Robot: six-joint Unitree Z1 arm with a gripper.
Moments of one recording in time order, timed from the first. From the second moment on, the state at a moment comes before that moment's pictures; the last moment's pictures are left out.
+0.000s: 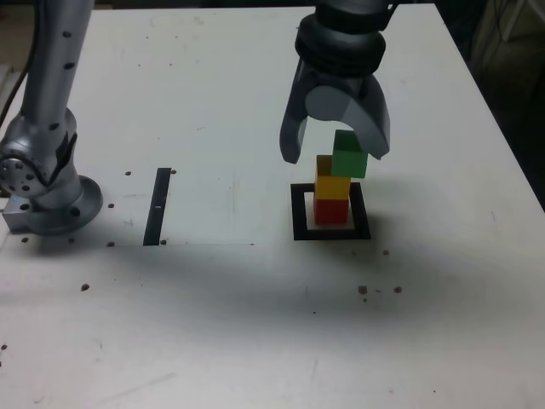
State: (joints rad) arm -0.07 2.04 -1.76 1.49 0.05 0.11
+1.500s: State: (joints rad) arm 0.02 1.68 -1.34 1.38 0.12 0.09
